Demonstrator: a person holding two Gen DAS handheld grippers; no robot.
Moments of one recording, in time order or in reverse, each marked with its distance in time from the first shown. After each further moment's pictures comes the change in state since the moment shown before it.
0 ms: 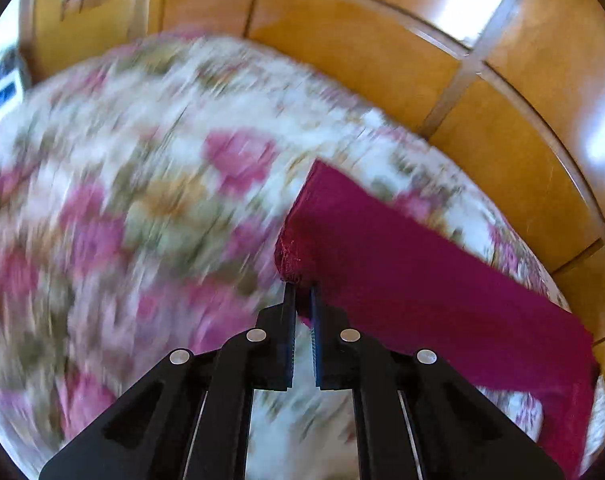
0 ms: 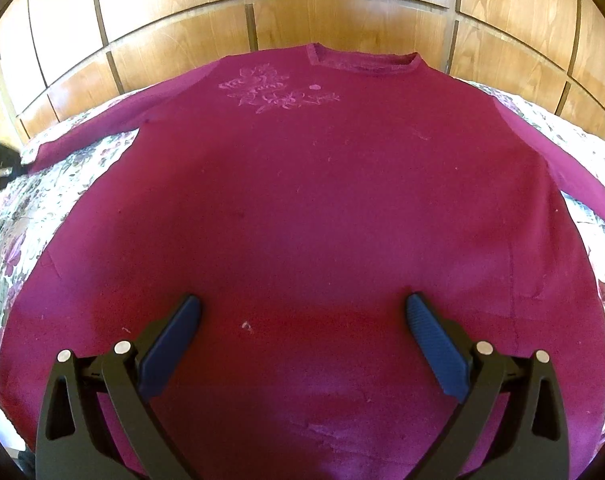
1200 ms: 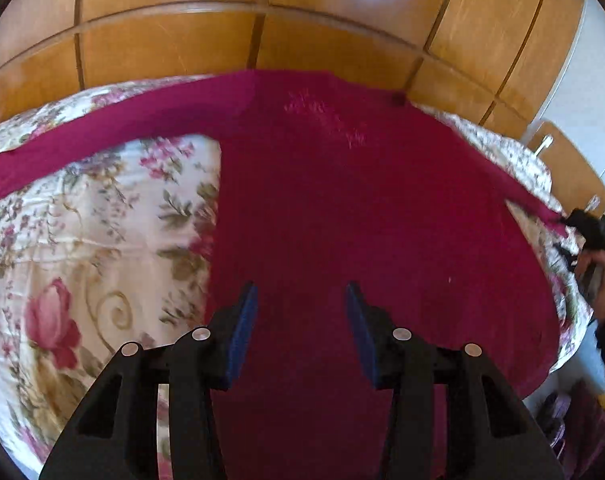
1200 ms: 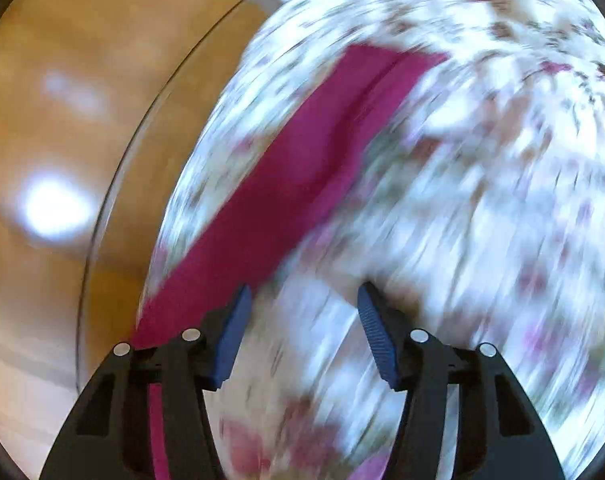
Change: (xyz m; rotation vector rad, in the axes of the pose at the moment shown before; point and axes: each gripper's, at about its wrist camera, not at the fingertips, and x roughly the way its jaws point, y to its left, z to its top) left arm -0.123 -0.211 -0.284 0.725 0.140 -0.430; right arm -0.080 -0.425 -0.054 1.277 -0.279 -0.086
